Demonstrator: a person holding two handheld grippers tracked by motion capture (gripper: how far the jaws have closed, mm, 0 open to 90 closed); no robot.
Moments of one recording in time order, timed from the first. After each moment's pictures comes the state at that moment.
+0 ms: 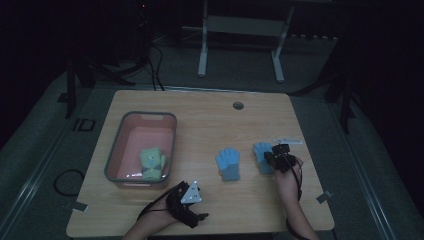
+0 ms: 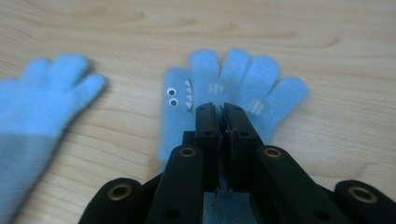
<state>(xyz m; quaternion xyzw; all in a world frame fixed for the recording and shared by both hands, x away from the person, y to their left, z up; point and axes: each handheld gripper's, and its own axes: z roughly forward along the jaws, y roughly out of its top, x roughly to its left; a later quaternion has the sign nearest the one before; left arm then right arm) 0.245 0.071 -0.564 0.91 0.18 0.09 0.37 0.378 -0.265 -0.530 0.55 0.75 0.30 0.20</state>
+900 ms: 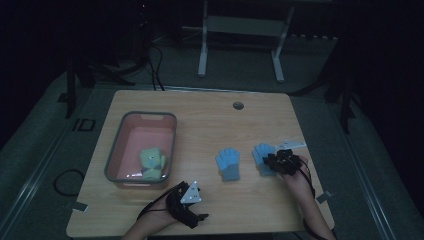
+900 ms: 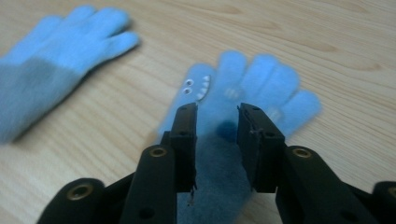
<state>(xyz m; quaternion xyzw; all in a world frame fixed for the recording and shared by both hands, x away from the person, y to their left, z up) 0.245 0.072 -0.563 0.91 0.17 0.09 0.38 0.374 -0.288 -0.534 0.42 0.83 0.33 0.17</state>
